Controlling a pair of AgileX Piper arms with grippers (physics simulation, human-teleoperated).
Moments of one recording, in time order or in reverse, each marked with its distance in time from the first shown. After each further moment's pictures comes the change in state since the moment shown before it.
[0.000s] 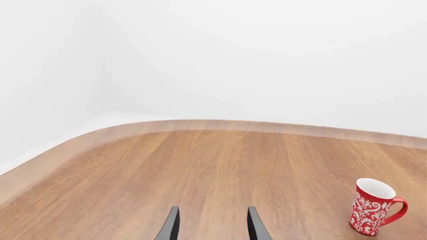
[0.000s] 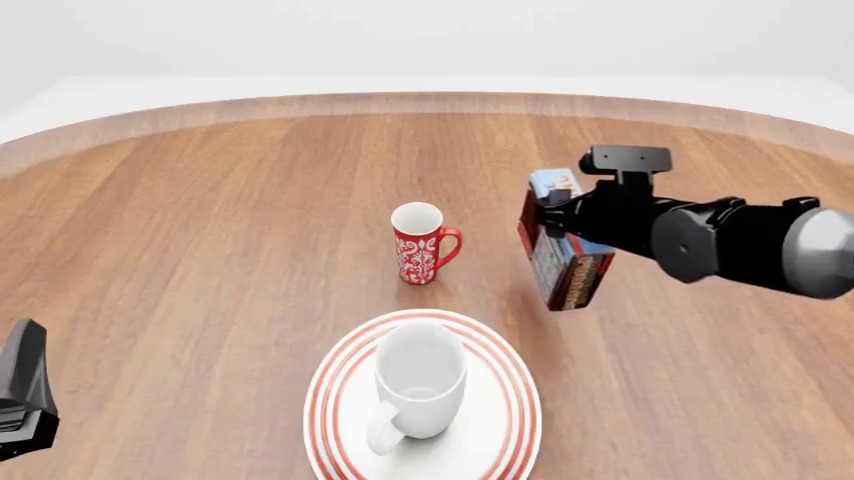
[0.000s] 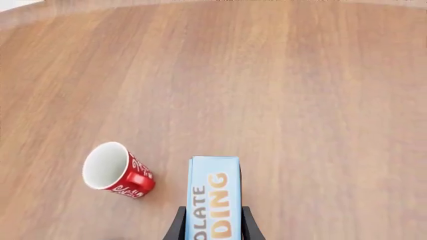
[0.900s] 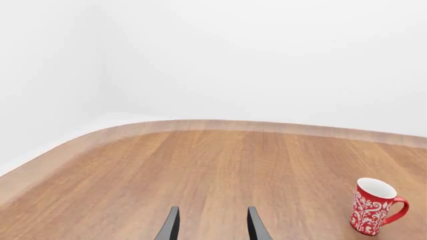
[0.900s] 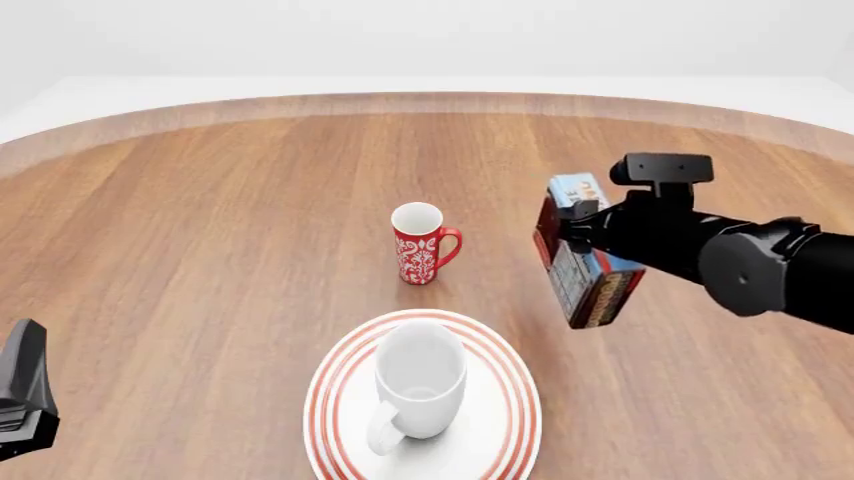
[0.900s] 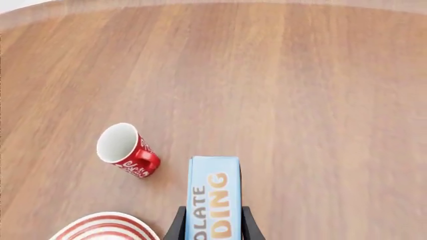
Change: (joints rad) left arm 0.001 0.003 0.000 -0.003 0.004; right arm 0.002 -0.196 0.136 0.041 -0.015
